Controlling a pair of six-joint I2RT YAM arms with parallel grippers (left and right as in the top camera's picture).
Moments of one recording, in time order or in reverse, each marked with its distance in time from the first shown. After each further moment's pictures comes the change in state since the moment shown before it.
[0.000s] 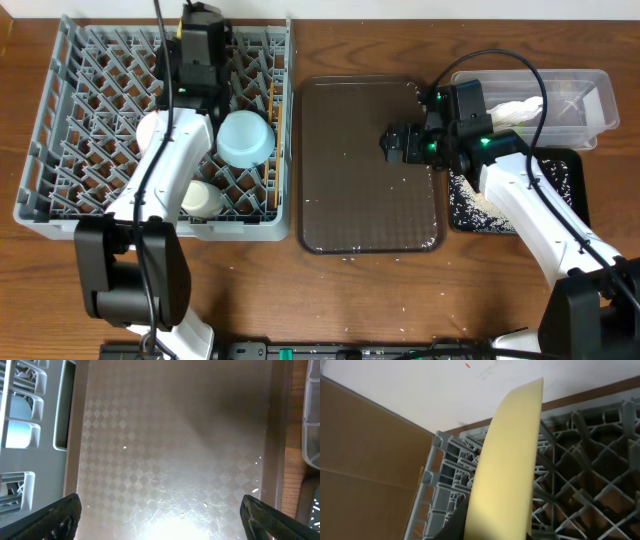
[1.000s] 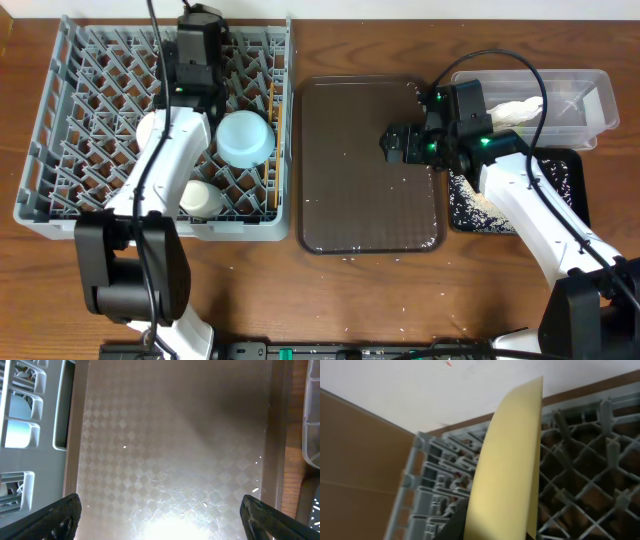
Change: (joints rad) left arm 0.017 0.021 0.000 -0.008 0.094 -0.025; right arm 0.000 0.000 0.000 -0.001 0.000 0.000
